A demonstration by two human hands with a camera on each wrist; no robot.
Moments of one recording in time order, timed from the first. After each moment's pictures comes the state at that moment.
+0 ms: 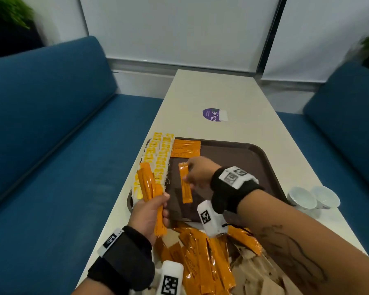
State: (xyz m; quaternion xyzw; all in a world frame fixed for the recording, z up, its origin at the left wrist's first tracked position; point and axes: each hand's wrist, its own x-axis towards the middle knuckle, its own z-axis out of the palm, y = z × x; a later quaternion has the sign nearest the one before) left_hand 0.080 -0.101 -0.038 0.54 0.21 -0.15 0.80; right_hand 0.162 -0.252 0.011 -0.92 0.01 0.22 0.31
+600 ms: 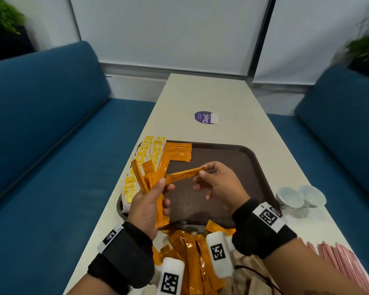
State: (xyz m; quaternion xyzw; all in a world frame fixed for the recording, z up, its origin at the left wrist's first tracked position) left_hand 0.078 -0.129 -0.007 0.52 0.15 -0.10 0.84; right_hand 0.092 -0.297 0.016 -0.71 0.10 0.05 0.70
